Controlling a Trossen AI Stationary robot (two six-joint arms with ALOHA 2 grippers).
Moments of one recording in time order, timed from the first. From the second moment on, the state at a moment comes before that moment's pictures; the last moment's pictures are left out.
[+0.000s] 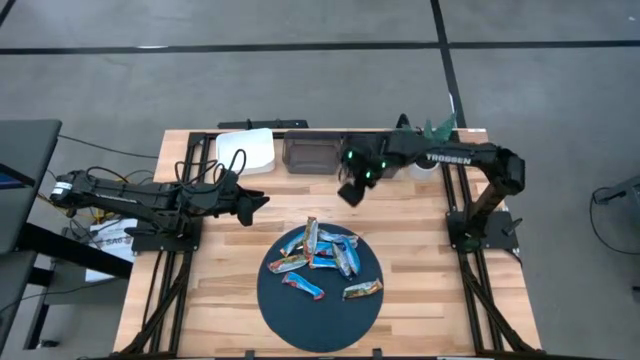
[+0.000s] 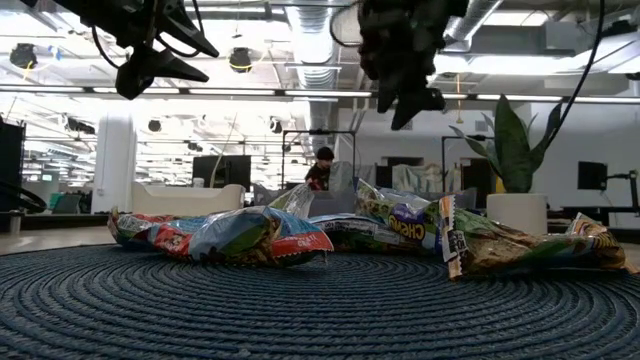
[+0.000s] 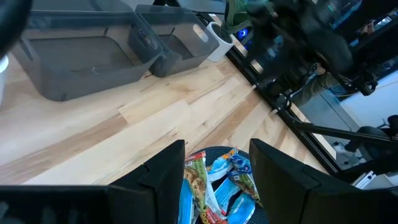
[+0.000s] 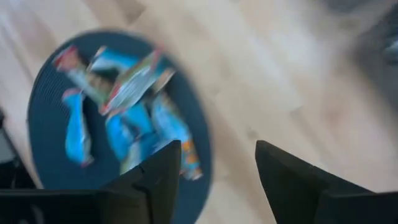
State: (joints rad) left arm -0.11 0.76 0.59 -0.24 -0.43 -0.87; right arm -0.24 1.68 1.48 -1.00 -0.24 0.40
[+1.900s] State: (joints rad) left arm -0.11 0.76 0.59 -0.28 -0.08 -0.52; right arm 0.17 1.86 1.22 -0.66 -0.08 1.04
